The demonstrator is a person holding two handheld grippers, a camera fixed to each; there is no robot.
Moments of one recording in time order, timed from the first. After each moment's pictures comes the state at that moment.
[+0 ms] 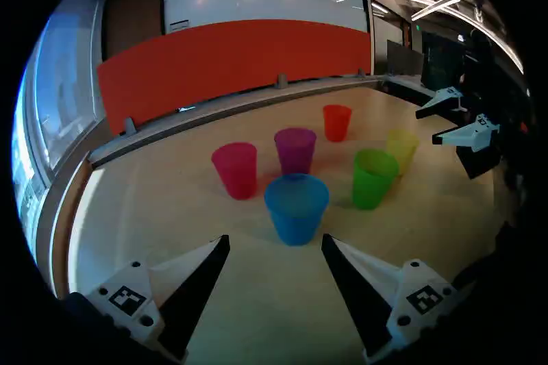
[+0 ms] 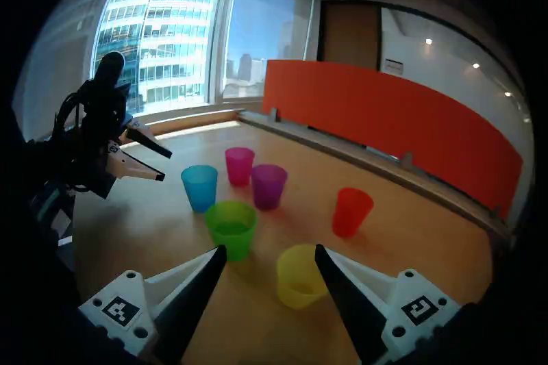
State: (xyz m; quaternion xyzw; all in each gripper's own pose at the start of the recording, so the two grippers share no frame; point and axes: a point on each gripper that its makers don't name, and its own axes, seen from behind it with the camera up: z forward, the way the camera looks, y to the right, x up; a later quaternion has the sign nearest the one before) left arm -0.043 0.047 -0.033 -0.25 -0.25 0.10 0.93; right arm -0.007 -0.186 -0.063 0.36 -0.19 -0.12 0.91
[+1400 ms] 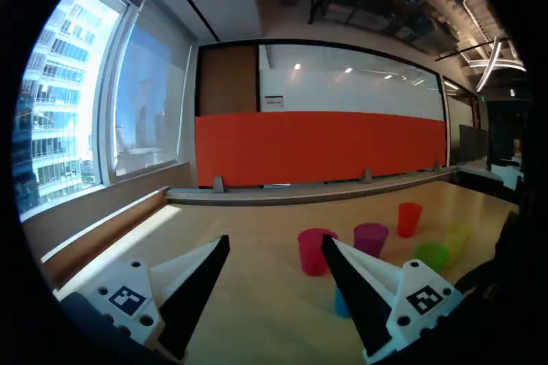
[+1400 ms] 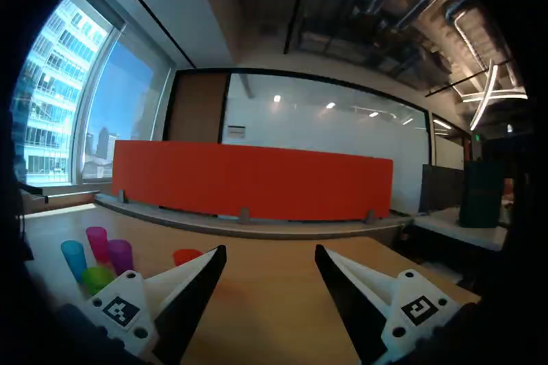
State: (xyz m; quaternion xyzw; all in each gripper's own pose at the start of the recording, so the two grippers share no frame) left arm 0.039 -0.016 -0.010 -0.03 -0.03 0.01 1.00; right arm 0.075 -0.022 -0.014 -0.01 0.02 -0.04 1.00
